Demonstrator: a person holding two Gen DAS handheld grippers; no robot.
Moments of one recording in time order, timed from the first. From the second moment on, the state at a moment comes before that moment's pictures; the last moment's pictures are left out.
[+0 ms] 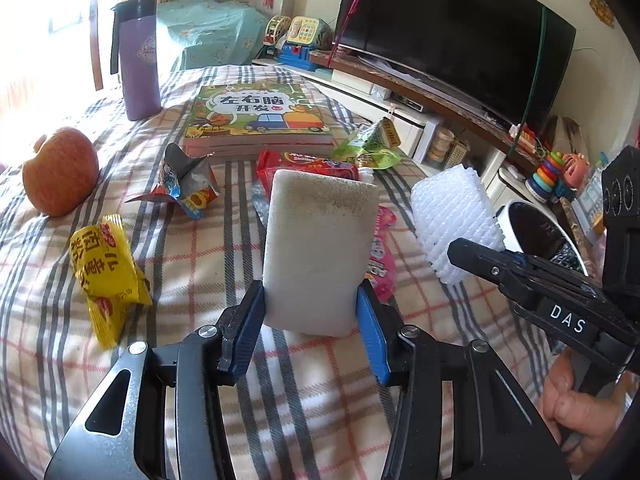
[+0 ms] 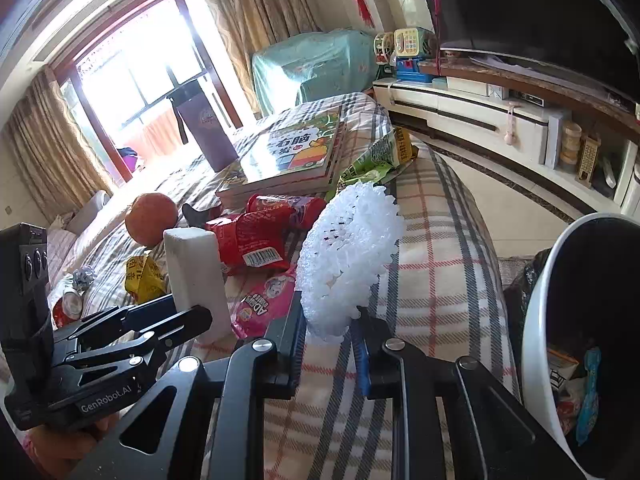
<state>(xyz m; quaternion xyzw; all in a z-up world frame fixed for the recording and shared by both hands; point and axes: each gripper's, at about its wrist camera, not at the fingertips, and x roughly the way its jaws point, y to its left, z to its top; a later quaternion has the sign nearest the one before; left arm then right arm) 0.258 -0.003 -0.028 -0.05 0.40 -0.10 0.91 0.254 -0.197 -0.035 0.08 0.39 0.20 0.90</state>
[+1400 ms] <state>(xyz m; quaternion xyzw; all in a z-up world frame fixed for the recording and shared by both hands) 0.180 -0.153 0.001 0.02 0.39 -0.24 0.89 0.139 -0.349 -0.005 0.12 0.34 0.08 0.93</state>
